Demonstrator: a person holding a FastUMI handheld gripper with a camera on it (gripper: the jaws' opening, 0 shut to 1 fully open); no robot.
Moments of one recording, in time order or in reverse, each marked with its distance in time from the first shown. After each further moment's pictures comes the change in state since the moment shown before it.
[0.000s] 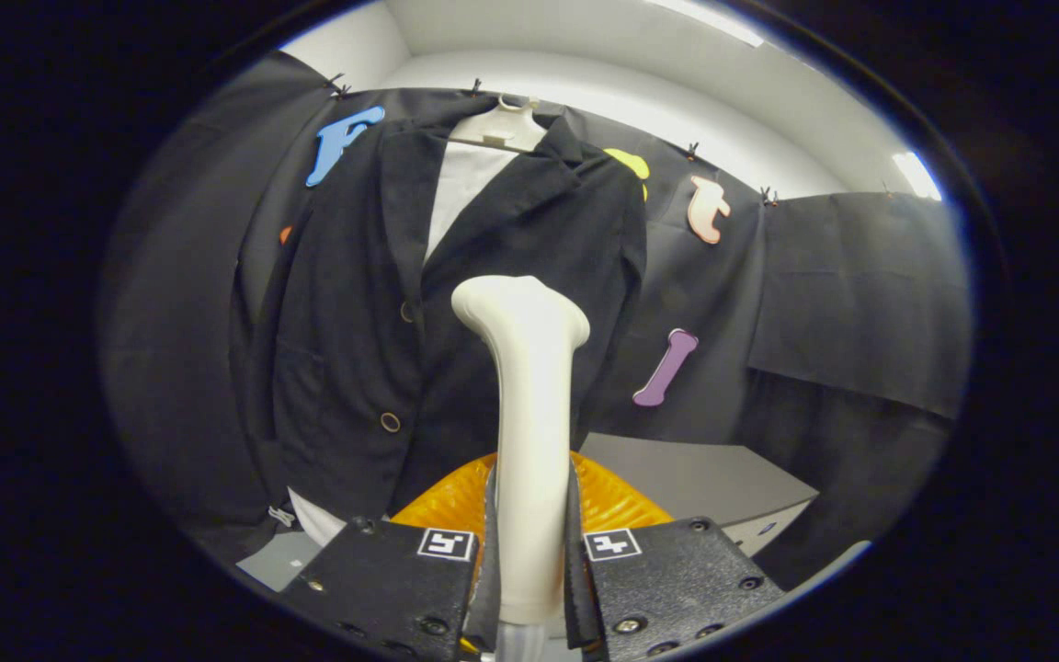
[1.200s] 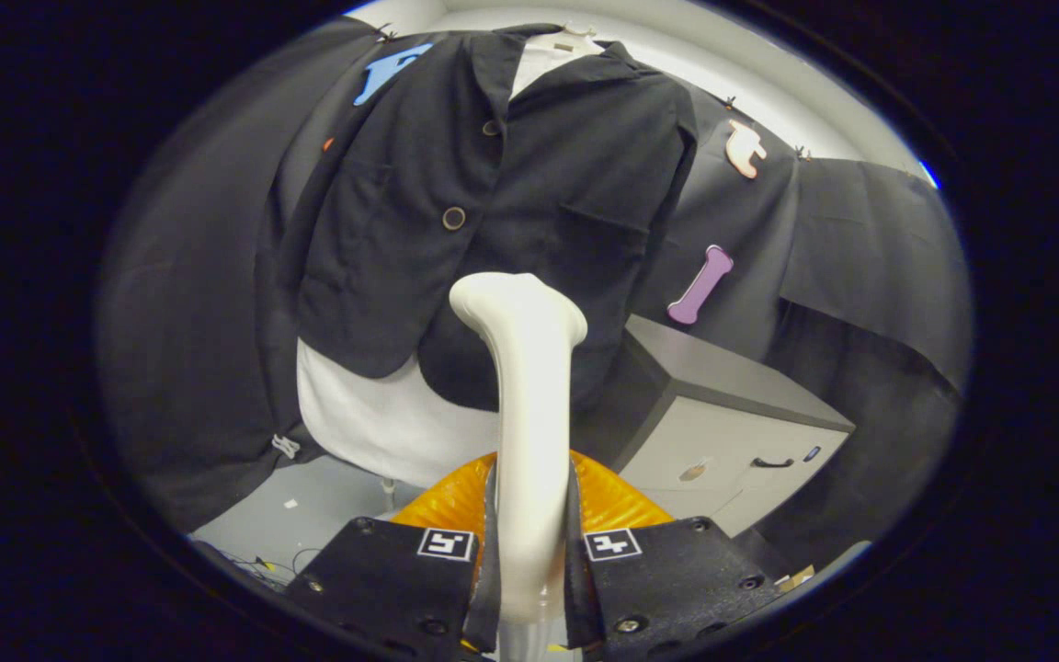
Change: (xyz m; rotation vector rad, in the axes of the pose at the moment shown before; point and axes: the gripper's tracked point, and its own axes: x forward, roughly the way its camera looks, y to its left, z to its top) arm -0.012 0.047 -0.178 -0.075 0.226 0.078
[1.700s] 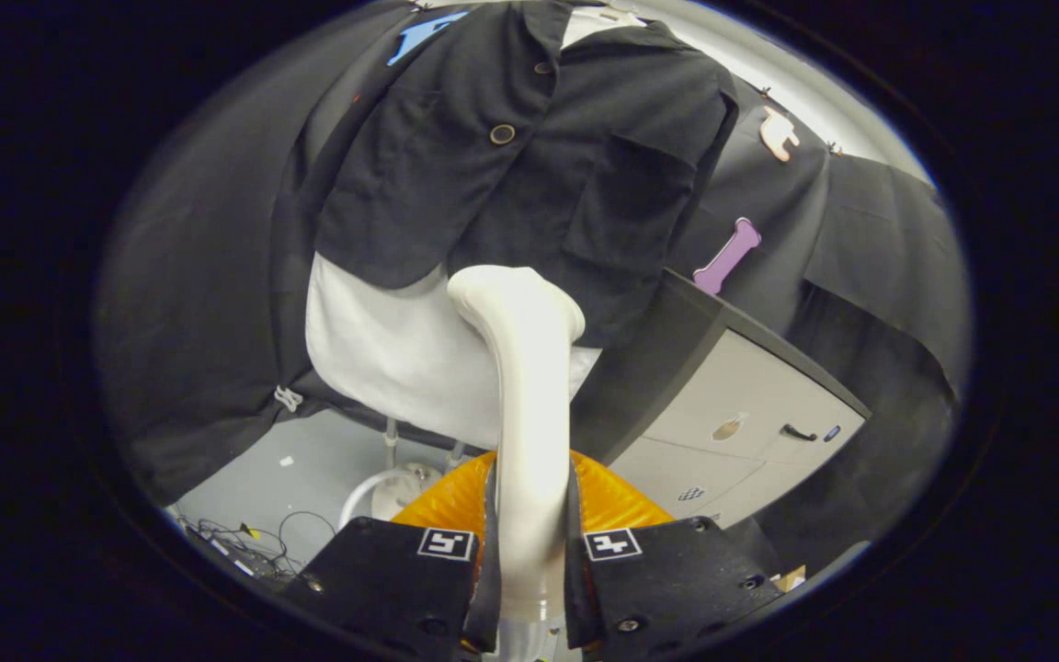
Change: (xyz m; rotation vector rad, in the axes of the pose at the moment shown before) arm 0.015 0.019 -0.063 -0.075 0.116 0.035
